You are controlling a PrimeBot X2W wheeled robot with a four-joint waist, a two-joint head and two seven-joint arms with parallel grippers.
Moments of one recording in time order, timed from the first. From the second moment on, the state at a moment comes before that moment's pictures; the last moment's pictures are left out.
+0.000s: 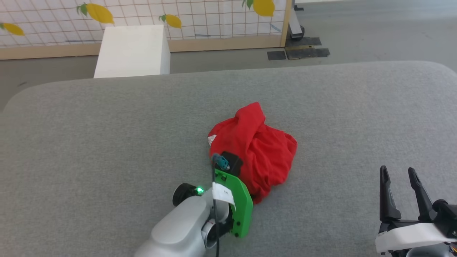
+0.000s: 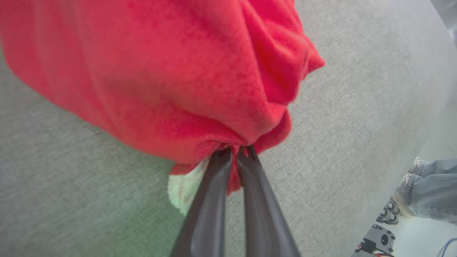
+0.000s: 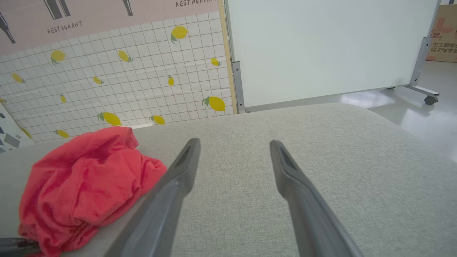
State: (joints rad) left arm -0.56 0.06 -0.82 0.70 -0.74 -0.12 0.34; right arm 0.07 -0.05 -0.15 0.08 0.17 0.13 -0.24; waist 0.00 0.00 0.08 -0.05
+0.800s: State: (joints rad) left arm -0.39 0.33 -0.39 0.21 -0.75 0.07 -0.19; right arm 0.08 -0.05 -0.15 0.11 0.19 0.13 -0.25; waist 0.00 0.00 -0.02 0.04
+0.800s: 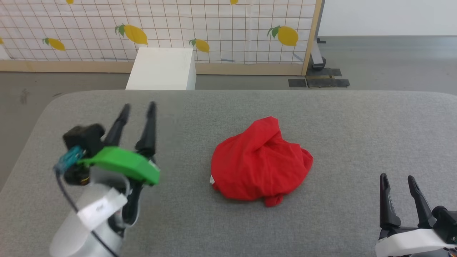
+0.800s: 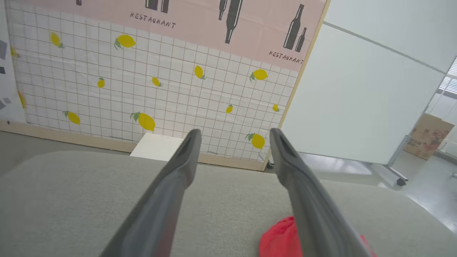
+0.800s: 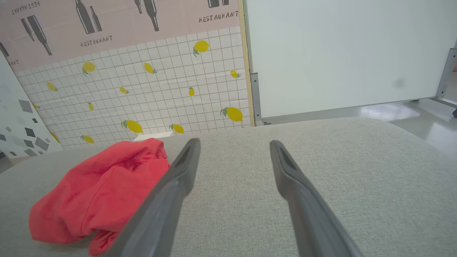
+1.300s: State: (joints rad) left arm -0.11 0.35 -0.32 0.15 -0.53 0.07 -0.26; right arm 0.09 -0.05 -0.14 0.12 0.18 0.13 -0.22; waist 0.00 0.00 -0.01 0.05
